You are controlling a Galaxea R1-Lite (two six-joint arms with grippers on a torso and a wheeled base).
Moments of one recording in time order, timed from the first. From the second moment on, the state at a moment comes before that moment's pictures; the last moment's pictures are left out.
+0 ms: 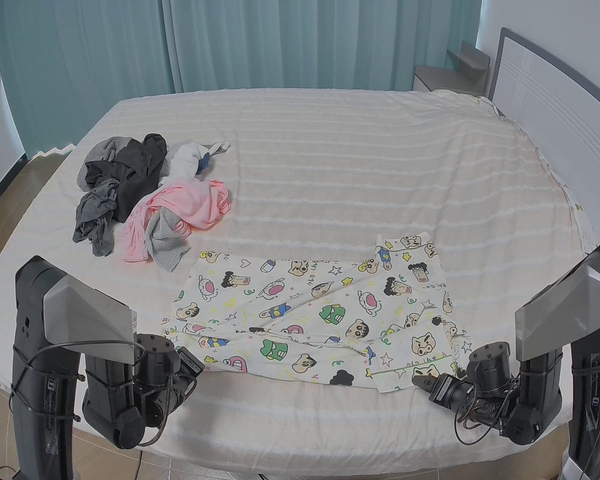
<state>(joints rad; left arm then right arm) -0.35 2.42 -0.31 -1.55 0.29 -1.00 0.43 2.37 -0.17 -1.47 -0.14 0.84</state>
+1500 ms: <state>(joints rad) -0.36 2.42 -0.27 -1.55 0.32 -0.99 0.46 2.39 -0.25 -1.47 -0.23 0.89</state>
